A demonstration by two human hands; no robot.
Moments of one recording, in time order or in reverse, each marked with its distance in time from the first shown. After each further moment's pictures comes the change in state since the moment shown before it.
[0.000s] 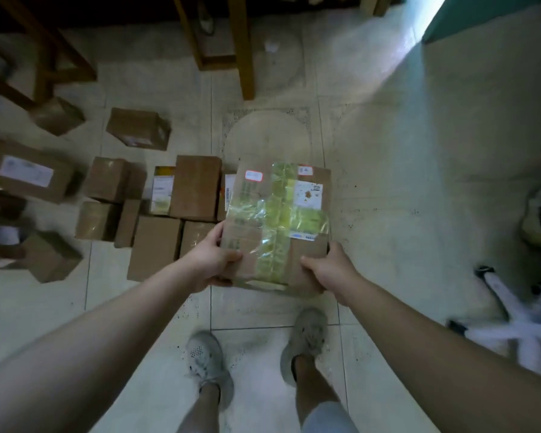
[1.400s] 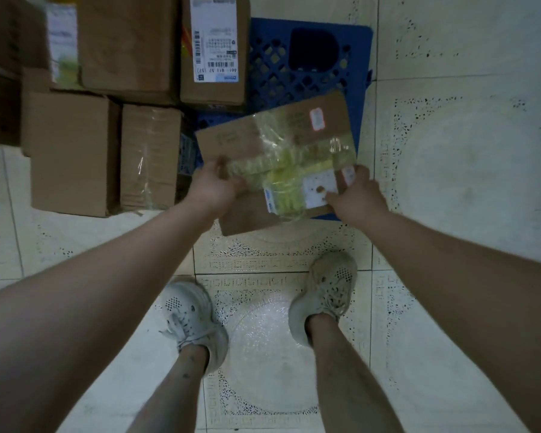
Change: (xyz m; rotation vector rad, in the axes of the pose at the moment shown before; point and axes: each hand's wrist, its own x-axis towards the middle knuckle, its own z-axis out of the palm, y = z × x) left_hand 0.261 -0.172 0.036 0.120 0.275 0.054; right_hand 0.252 0.163 0.087 -0.484 0.139 -0.080
